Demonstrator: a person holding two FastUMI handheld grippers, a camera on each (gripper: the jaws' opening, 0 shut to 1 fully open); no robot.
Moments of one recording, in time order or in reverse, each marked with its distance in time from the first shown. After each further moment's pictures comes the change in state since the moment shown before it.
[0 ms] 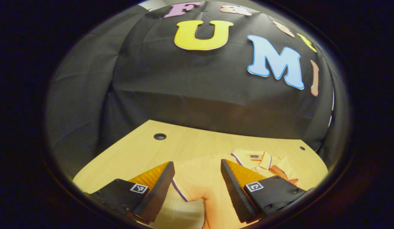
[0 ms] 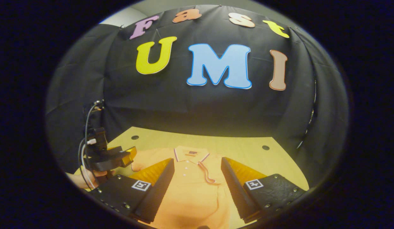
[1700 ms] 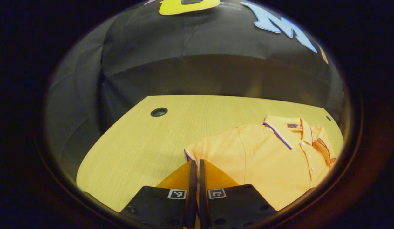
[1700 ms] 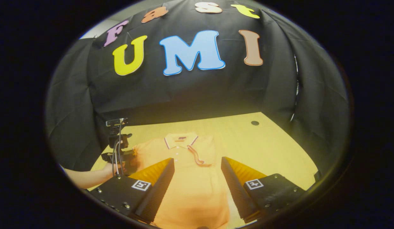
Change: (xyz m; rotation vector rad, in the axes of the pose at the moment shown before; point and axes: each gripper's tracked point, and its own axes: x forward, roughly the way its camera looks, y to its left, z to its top) left arm 0.102 0.032 -0.082 0.161 0.253 0.109; right arm -0.027 -0.057 -0.045 0.186 0.107 -0.063
